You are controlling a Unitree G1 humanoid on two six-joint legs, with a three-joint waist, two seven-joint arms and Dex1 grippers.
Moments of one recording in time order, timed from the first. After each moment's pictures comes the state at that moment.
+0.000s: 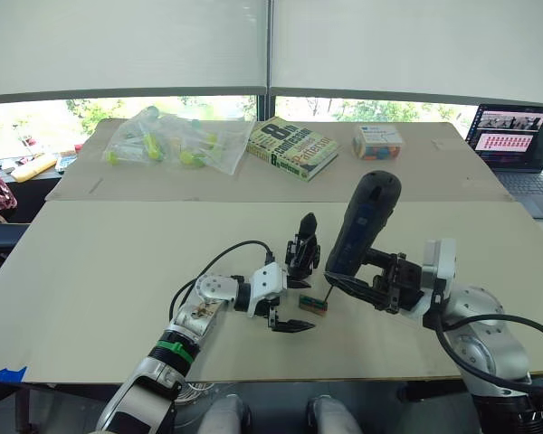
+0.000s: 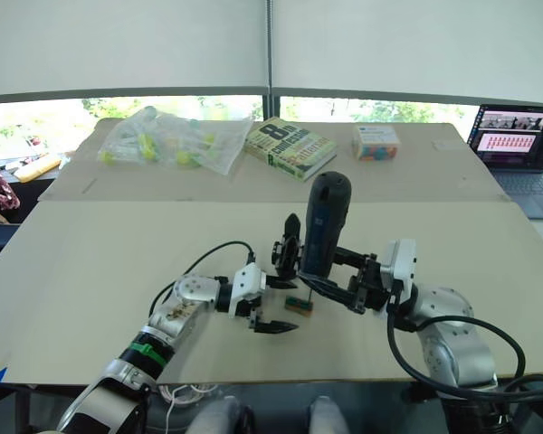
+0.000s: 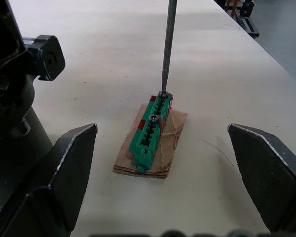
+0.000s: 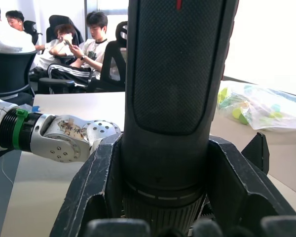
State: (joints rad) left arm -0.50 0.25 -0.34 0.41 -0.10 -0.08 -1.20; right arm -0.12 -0.53 -0.09 -0.32 0.59 0.10 1.04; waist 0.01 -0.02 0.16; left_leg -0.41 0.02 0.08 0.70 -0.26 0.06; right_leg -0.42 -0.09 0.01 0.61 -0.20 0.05
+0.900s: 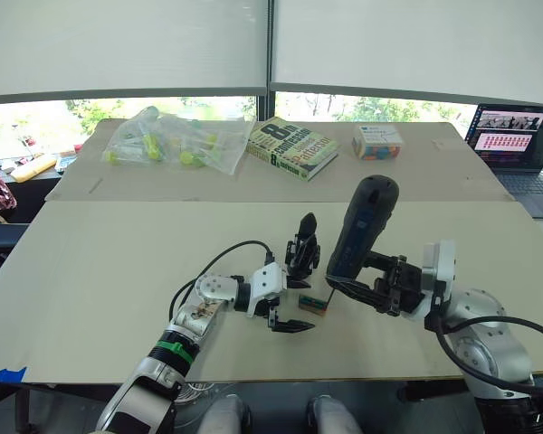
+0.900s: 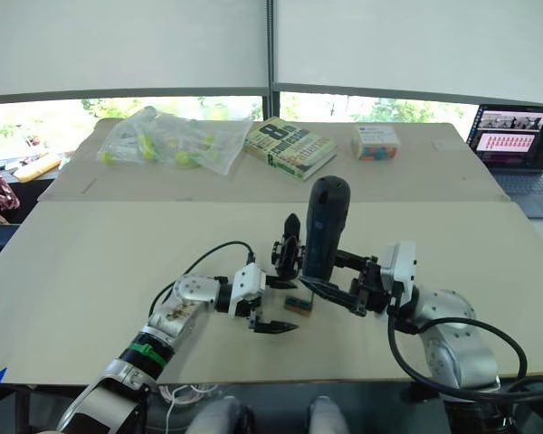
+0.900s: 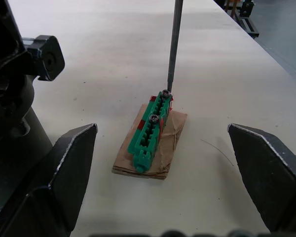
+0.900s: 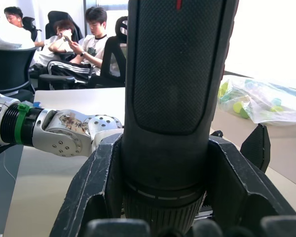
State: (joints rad) left arm -0.50 0.25 -0.34 0.41 -0.10 -0.08 -1.20; right arm -0.11 -0.53 -0.09 -0.32 0.60 0.12 1.05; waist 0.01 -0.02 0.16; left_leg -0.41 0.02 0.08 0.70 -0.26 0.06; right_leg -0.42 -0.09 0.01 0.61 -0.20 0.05
